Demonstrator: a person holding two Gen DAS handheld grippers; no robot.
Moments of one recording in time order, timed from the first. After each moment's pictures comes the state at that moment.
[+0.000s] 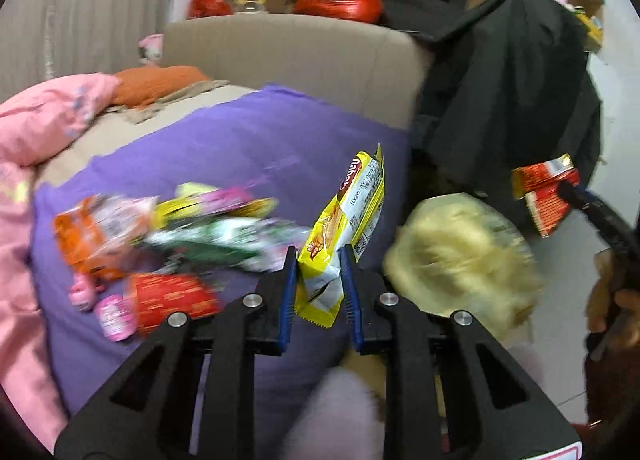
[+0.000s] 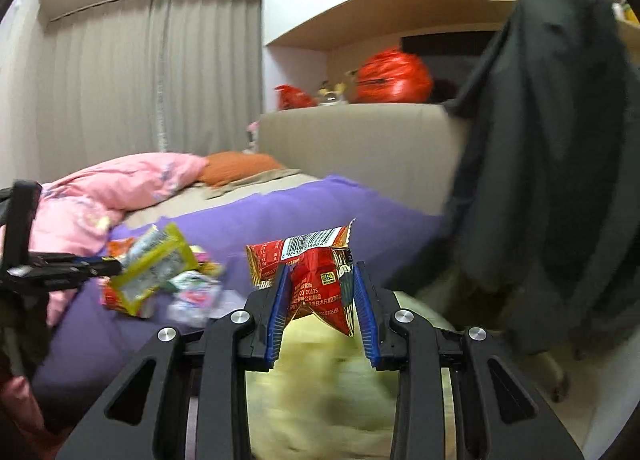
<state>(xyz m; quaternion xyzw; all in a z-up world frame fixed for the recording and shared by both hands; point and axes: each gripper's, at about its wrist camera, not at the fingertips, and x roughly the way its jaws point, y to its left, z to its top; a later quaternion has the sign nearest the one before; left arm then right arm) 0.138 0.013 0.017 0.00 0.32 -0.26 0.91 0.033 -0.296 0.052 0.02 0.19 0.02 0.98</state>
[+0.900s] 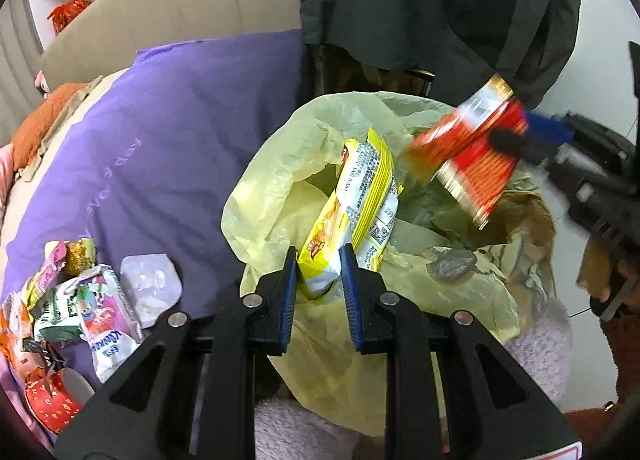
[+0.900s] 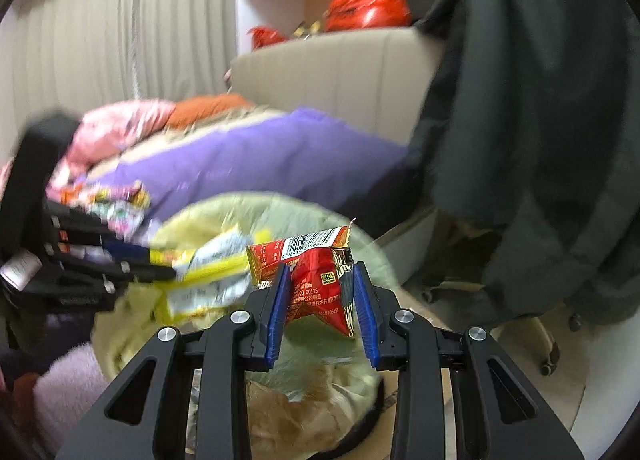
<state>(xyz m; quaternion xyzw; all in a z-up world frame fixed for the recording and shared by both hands) 0.171 -0.197 -0.056 0.20 0.41 -0.33 0.82 0.095 -0.362 -0.045 0.01 0.30 0.01 0.95</state>
